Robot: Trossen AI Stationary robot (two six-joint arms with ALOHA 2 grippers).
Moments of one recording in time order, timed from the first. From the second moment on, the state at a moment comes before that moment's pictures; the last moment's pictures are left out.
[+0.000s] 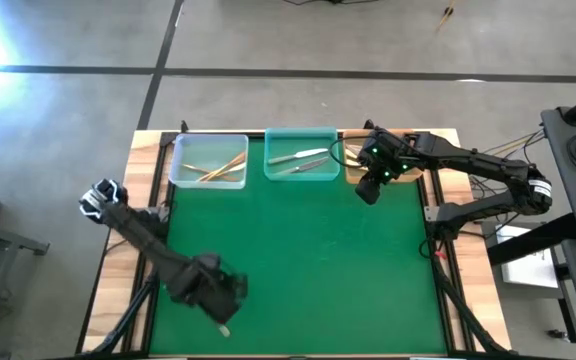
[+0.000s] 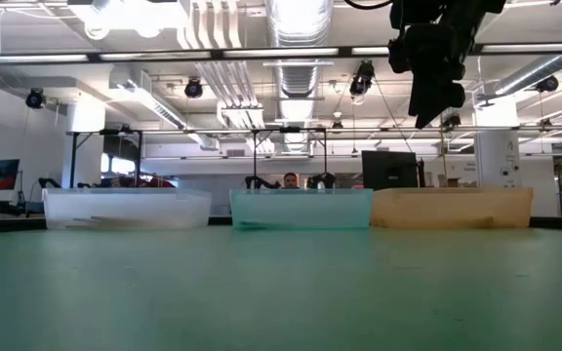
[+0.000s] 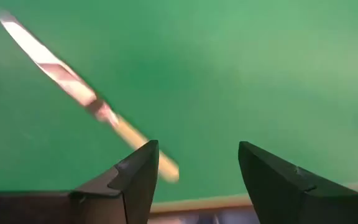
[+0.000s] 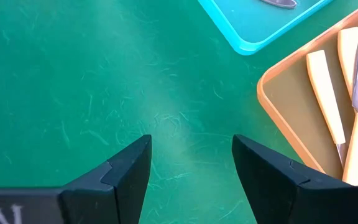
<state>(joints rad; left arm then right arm) -0.71 1.66 1.37 -1.12 -0.10 -2.33 -0.42 1.23 1.09 -0.95 -0.16 0.21</state>
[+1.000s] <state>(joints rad) -0.80 2.16 1.69 -1.27 0.14 -2.41 -0.42 1.23 1.09 -0.95 -0.16 0.21</state>
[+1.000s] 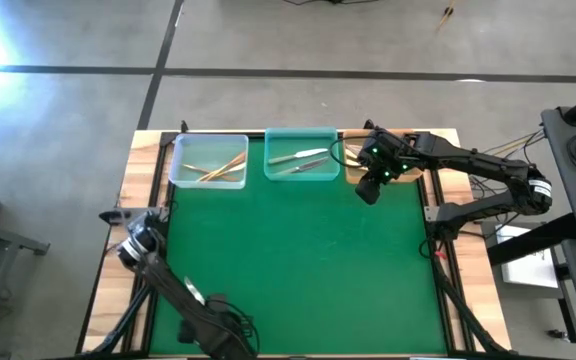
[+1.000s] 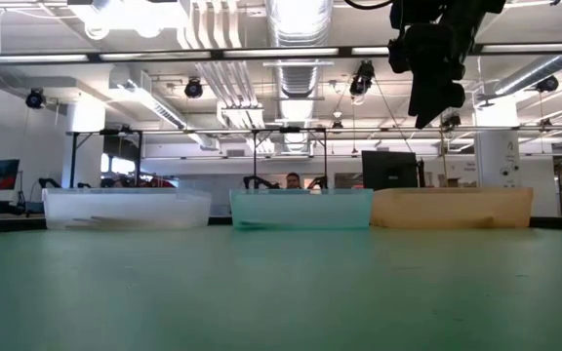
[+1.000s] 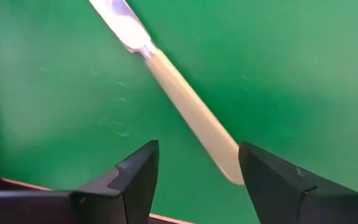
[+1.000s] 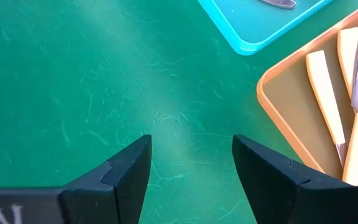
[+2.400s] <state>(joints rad) -0.73 2.16 1.61 -1.06 -0.13 -1.95 -0.42 1.23 1.09 -0.94 -0.16 0.21</state>
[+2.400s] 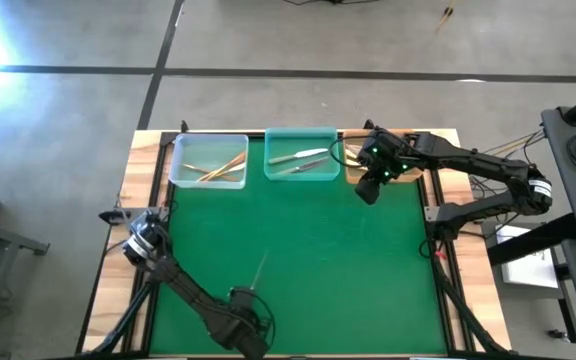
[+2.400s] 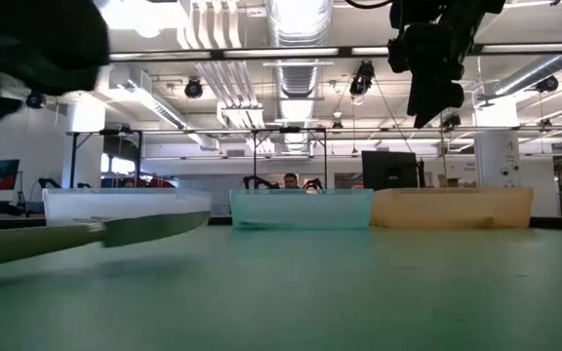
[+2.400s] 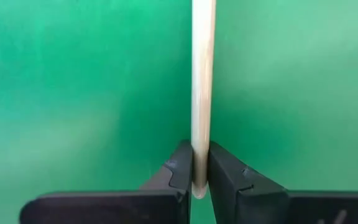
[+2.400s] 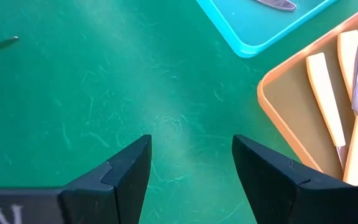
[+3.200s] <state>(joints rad) -0.13 1.96 1.43 -0.69 -0.29 -0.88 -0.42 1.23 1.09 -0.93 -0.16 0.21</state>
